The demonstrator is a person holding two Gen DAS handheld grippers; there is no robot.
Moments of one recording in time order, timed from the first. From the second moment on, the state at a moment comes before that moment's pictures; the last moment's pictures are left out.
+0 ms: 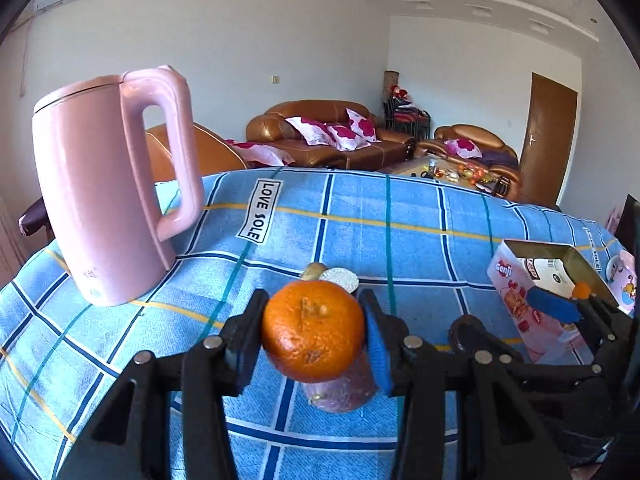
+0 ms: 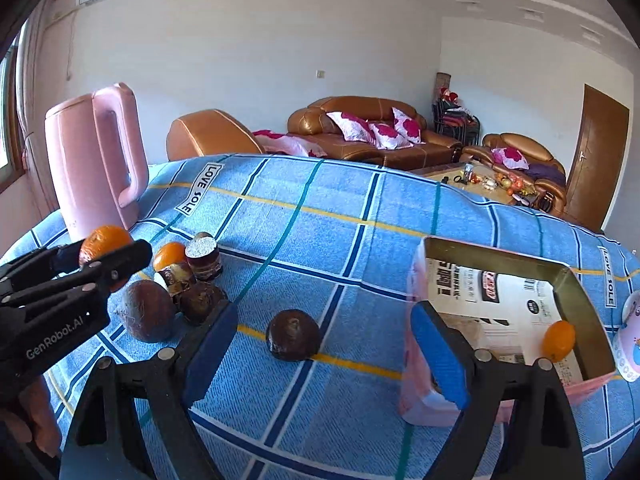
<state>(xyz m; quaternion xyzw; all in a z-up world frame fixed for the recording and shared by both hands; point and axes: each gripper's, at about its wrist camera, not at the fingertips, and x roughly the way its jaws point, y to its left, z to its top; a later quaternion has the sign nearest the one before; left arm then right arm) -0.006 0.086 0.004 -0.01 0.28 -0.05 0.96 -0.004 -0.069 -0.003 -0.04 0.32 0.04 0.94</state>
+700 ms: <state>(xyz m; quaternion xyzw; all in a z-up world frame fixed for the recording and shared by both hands) -0.007 0.083 0.000 0.01 0.28 -0.03 0.96 0.021 -0.050 -0.031 -0.04 0.43 0.10 0.90</state>
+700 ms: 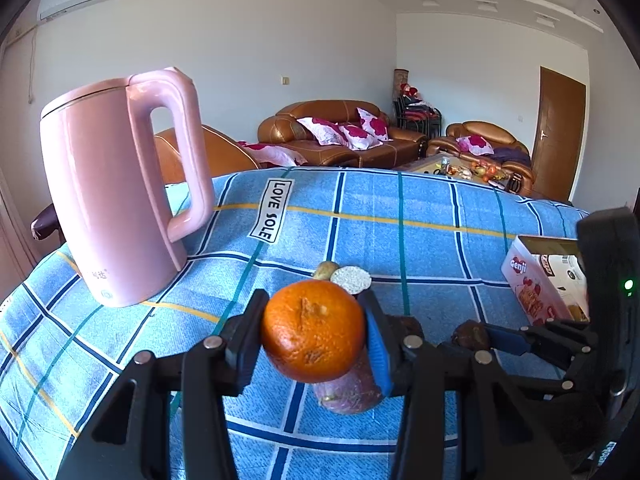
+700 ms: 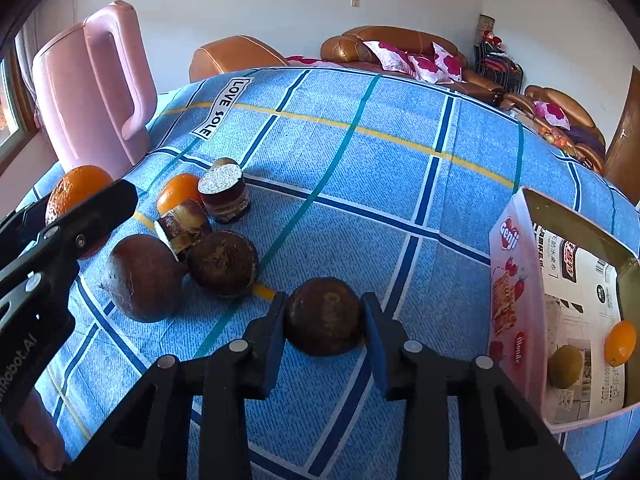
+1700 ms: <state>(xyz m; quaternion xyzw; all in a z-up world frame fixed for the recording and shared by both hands) -0.020 0.052 0.004 0.02 0.25 0.01 0.97 -0.038 -0.101 0.027 0.01 0.23 0.06 0.97</state>
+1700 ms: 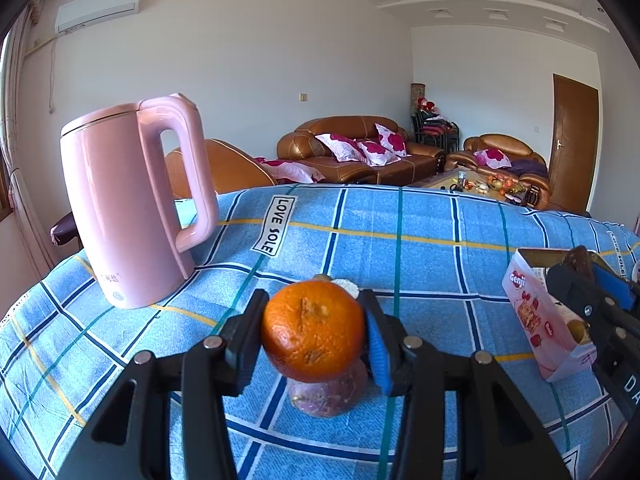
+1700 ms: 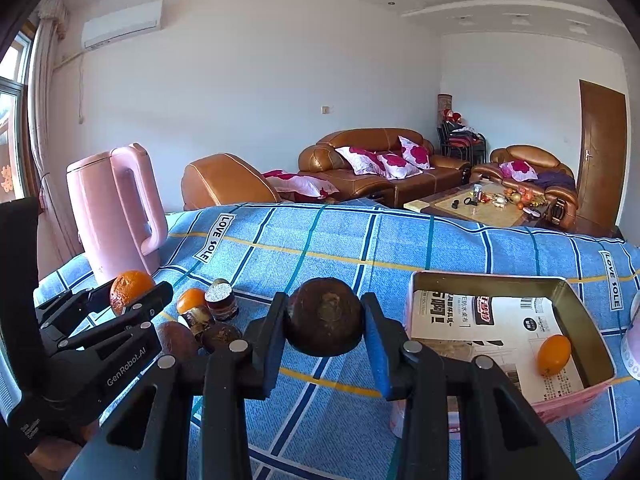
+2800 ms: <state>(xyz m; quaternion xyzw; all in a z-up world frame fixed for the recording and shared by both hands) -0.021 -0.091 0.013 0.06 0.23 -0.09 0.97 -0.058 -0.247 0.033 0.05 0.21 -0.06 0.97</state>
